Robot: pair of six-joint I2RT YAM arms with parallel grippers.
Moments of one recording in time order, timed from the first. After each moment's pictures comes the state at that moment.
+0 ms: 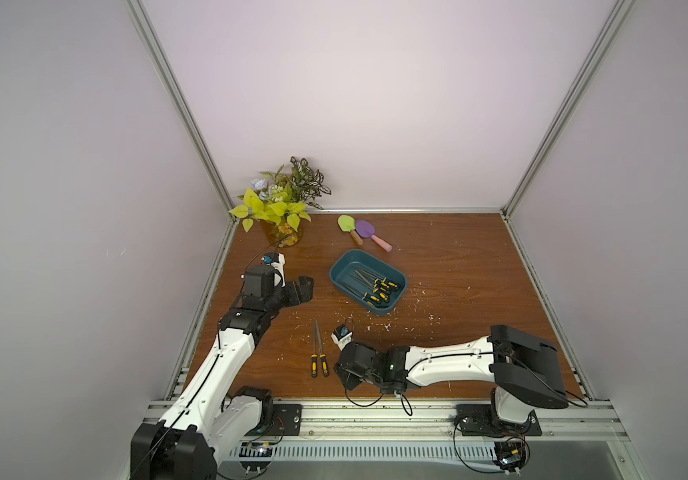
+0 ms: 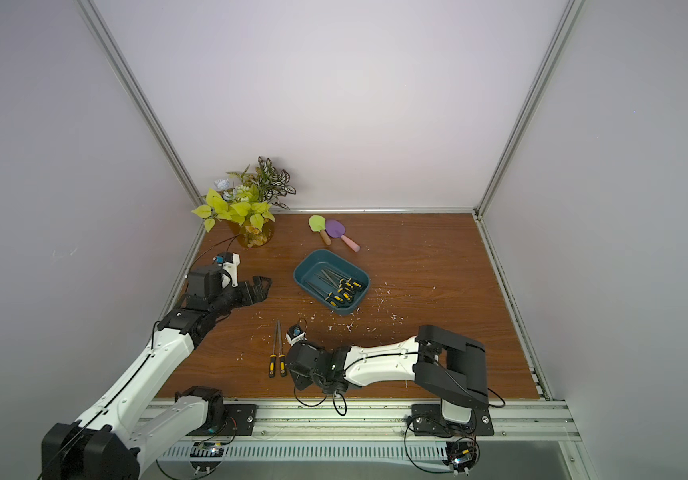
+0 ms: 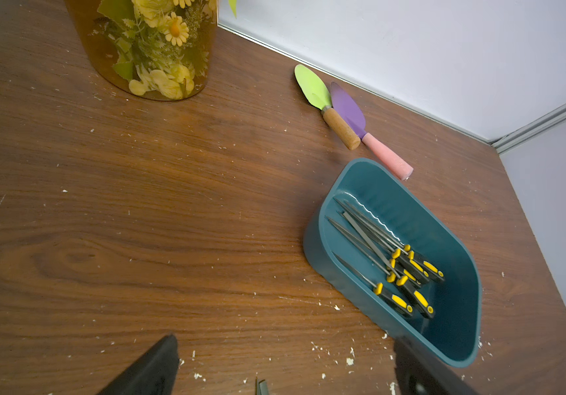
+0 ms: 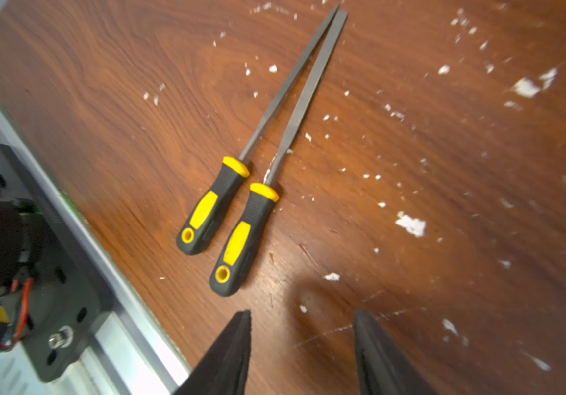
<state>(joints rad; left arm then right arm) -0.13 0.98 0.66 -0.31 0.20 -0.37 1.38 1.74 0.95 -0.10 0.23 0.70</state>
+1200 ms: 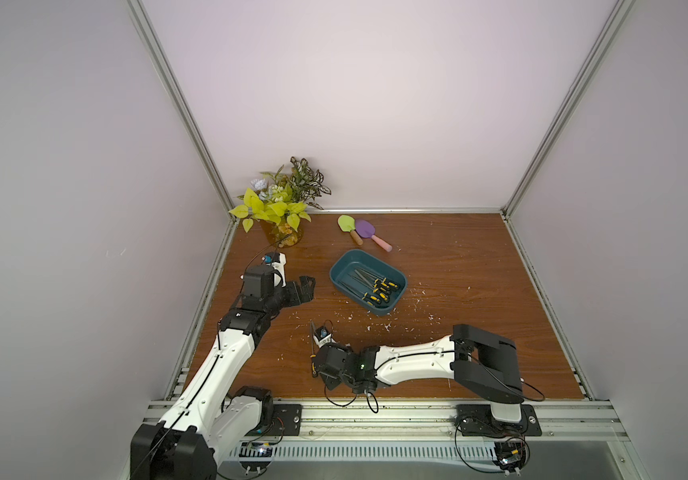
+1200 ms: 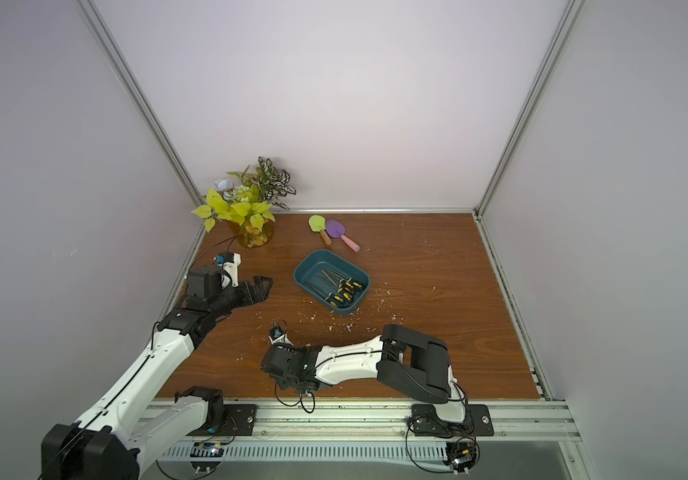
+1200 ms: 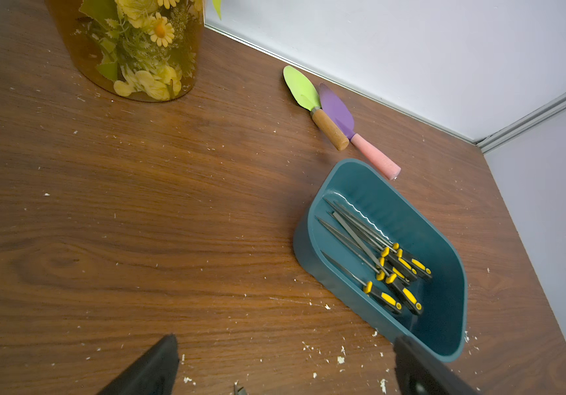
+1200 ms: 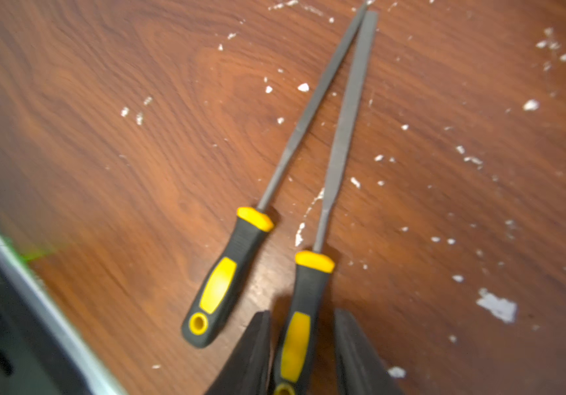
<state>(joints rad) -0.13 0.97 0.66 -0.29 0.23 -0.38 1.41 1.95 1.19 -0.23 0.32 0.70</state>
